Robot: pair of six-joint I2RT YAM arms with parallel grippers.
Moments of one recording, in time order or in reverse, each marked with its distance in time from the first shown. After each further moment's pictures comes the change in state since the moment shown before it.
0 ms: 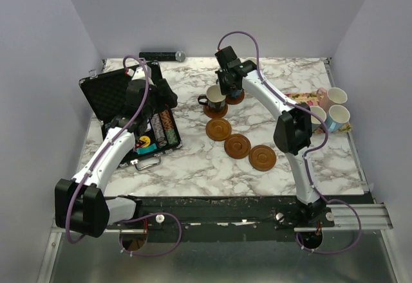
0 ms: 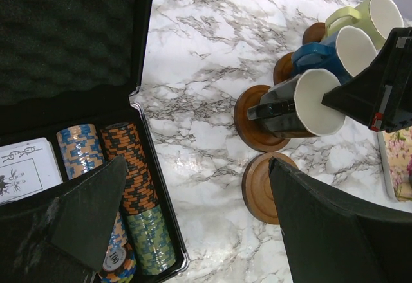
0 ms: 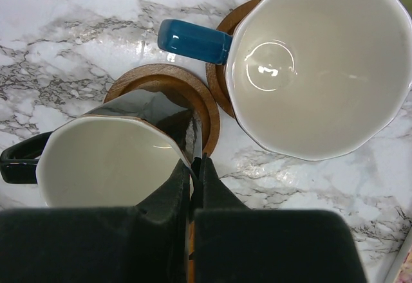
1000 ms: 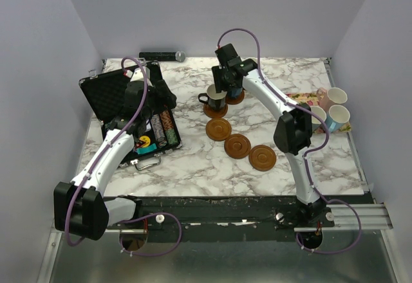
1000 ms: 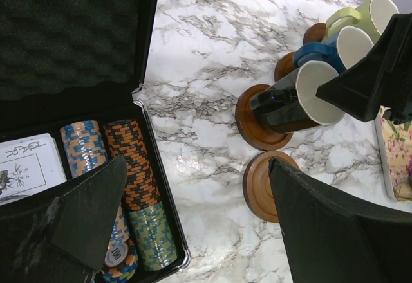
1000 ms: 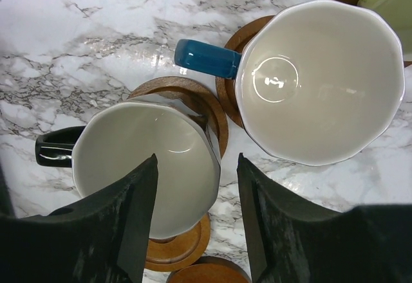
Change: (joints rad) left arm 0.006 -0.021 -0.016 -0.005 0.000 -0.004; right arm 0.000 0.001 0.030 0.013 -0.012 -0.001
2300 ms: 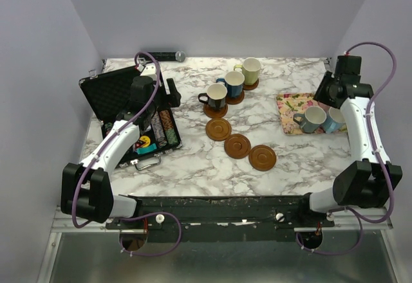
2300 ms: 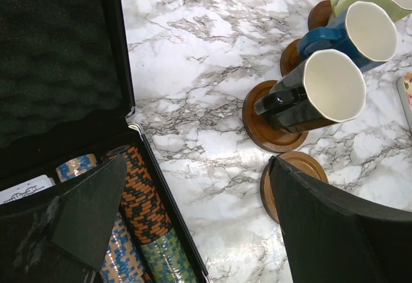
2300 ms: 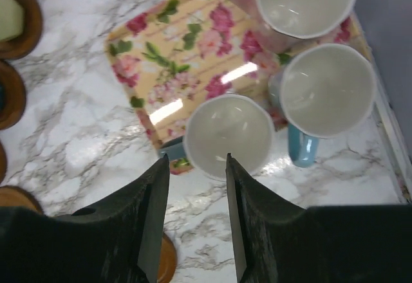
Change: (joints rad) left arm 0.000 0.132 0.039 0.092 0.068 0.157; right arm -0.656 -0.855 -0.811 0.077 -0.038 0.019
